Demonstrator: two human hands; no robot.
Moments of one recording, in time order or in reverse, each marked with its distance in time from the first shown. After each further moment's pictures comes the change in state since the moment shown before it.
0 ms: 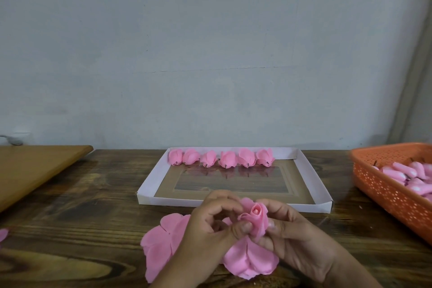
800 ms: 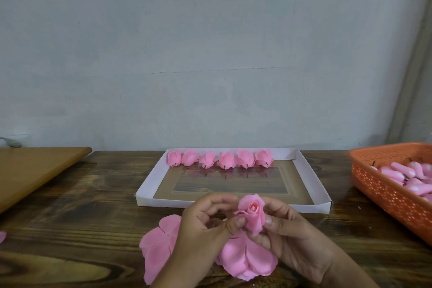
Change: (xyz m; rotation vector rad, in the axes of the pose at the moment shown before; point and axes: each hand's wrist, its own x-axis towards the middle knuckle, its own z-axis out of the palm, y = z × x) left_hand -0.002 0.006 0.001 -0.092 0.077 -0.109; right_hand 0.002 -0.002 0.006 0.093 -0.043 -0.033
